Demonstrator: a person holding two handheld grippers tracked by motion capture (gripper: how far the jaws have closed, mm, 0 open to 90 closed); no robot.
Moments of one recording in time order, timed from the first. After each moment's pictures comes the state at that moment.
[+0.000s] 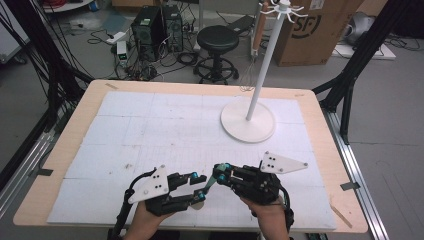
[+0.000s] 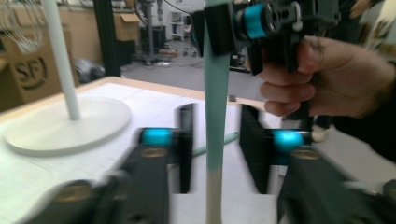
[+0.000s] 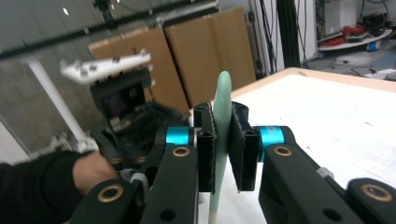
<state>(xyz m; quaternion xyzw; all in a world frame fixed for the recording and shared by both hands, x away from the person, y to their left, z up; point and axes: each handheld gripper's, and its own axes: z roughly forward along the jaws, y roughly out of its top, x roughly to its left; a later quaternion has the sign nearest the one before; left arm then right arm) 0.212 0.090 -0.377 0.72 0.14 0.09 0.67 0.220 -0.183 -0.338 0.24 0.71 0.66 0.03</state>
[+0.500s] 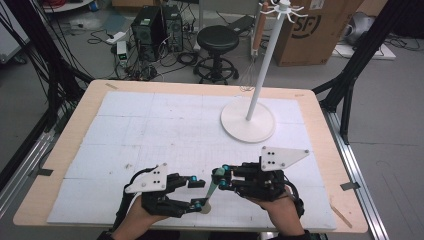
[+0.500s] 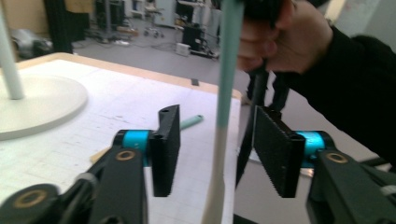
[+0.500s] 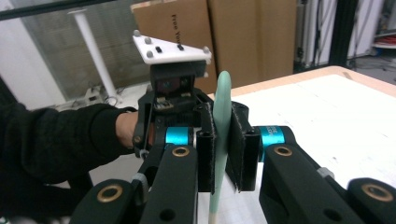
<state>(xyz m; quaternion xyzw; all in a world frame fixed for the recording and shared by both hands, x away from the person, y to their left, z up) 0.217 0.093 -0.377 0.76 0.10 0.00 0.65 0.226 -0.185 -0.309 0.13 0.76 0.64 -0.01</state>
